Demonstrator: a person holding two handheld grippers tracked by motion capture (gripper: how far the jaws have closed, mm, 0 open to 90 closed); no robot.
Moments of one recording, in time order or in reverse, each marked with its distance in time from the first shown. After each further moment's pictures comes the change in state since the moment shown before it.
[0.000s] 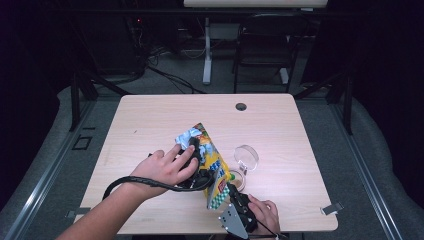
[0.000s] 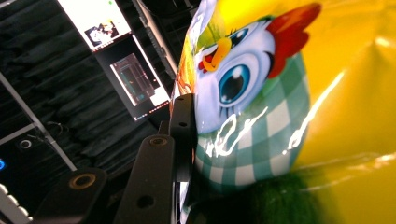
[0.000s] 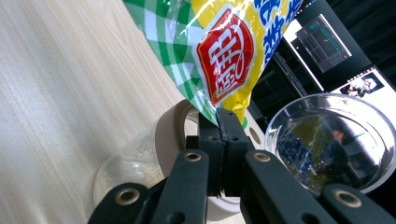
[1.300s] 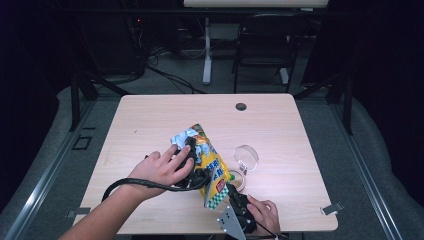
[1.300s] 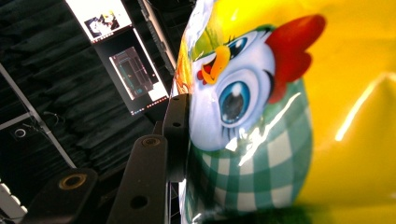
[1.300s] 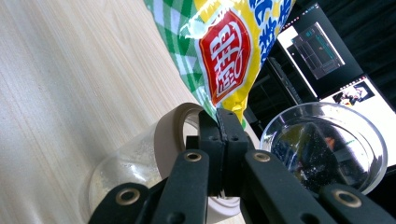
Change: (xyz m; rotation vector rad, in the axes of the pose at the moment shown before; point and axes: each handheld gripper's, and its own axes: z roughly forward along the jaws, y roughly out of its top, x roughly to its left) left arm -0.012 -0.004 0.008 0.013 0.010 -0.044; right arm 0.002 0.003 -0.002 -0.006 -0.012 -0.043
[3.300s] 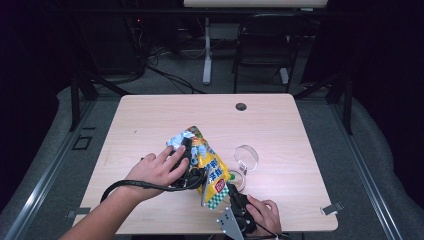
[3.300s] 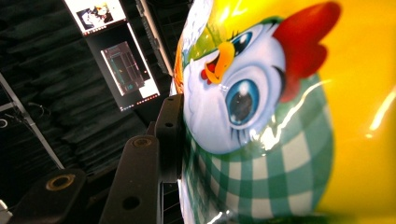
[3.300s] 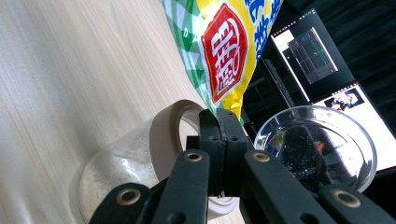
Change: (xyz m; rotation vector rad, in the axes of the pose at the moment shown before) left arm -0.011 -0.006 0.006 -0.001 -0.037 -0.068; right arm 0.002 -0.001 0.001 -0.018 -0.009 -0.032
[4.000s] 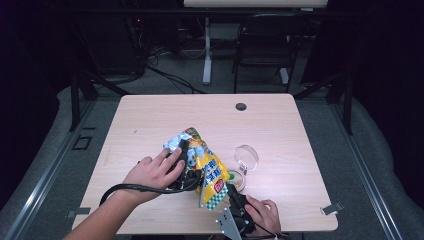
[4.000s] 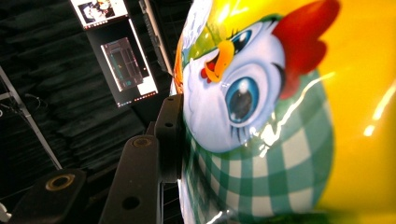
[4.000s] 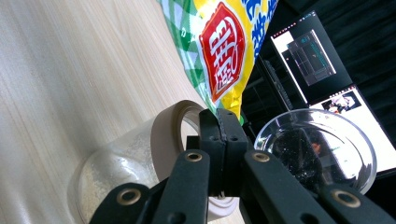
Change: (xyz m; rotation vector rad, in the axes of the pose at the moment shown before) left arm -0.009 -0.005 0.000 -0.004 0.009 -0.048; right arm -0.001 0.003 -0.002 0.048 -0.011 -0.062
